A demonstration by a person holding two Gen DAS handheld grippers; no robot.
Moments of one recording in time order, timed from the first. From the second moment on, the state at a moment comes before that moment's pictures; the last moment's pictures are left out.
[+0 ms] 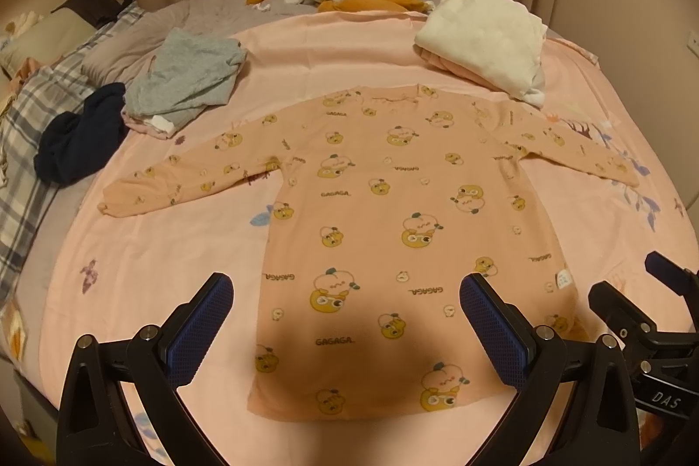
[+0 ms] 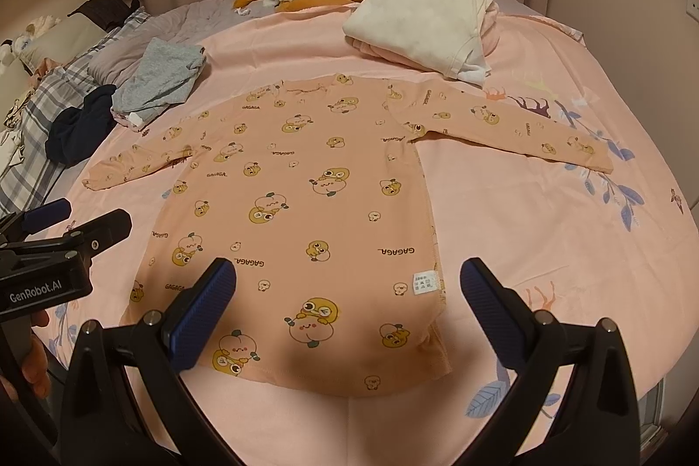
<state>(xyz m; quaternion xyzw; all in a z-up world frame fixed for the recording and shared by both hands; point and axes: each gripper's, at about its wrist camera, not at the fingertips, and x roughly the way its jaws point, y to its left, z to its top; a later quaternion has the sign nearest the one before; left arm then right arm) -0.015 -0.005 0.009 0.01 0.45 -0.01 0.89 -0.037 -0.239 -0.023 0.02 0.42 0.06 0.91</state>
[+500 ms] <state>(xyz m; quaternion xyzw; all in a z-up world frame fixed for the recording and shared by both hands) 0.014 -0.010 -0.020 -0.01 0.48 -0.02 0.88 -0.014 -0.274 -0.048 0.11 0.44 0.07 0.89</state>
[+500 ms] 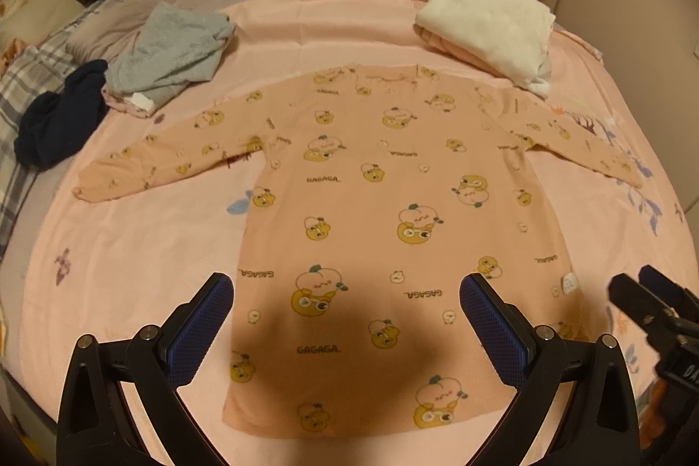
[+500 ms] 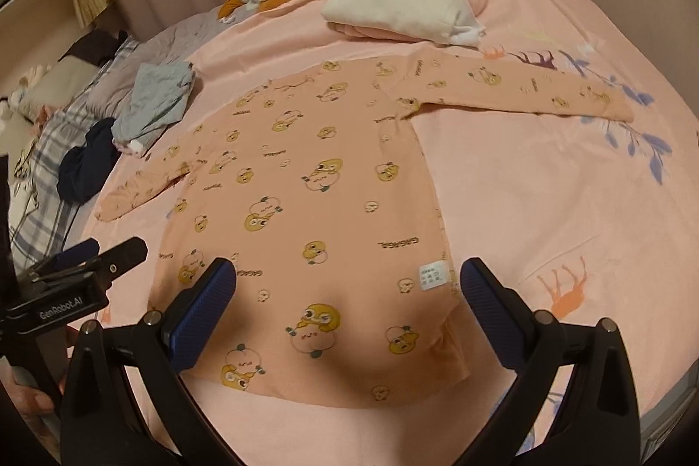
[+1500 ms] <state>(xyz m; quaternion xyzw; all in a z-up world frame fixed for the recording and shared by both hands) 0.136 -0.069 -0.041 -0.12 0.48 -0.14 0.86 0.122 -0.594 -0.145 0.54 0.24 -0.10 0.80</state>
